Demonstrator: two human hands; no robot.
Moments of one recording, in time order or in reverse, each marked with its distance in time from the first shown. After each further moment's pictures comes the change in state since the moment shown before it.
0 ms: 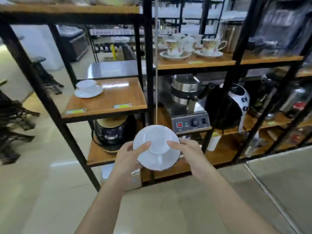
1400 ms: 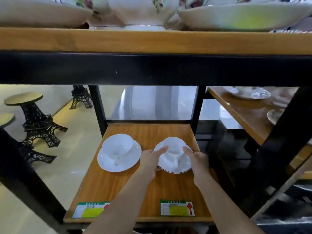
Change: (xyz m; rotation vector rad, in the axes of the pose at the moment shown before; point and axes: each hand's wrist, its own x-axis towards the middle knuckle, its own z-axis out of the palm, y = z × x) left_hand 0.463 0.134 -0.085 -0.058 0.242 -0.206; right_hand 0.445 -0.108 0.217 -0.034 0.266 0.006
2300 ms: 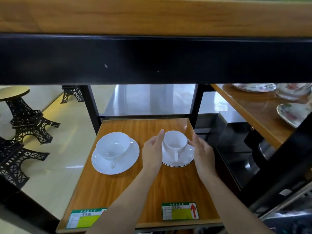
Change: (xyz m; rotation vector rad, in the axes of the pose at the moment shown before) left_hand 0.006 0.000 0.009 0.114 0.000 0.488; right_hand -0.007 -0.017 -0.007 -0.113 0.010 -0.299
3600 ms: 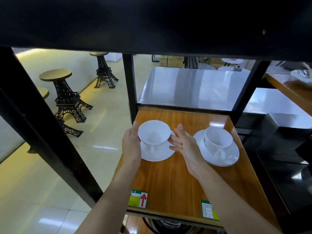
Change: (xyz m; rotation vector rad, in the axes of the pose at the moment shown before) left_hand 0.013 -0.011 -0.147 -0.176 0.436 -0.110; right_hand -0.052 -0.047 0.114 0.247 -0.657 0.055
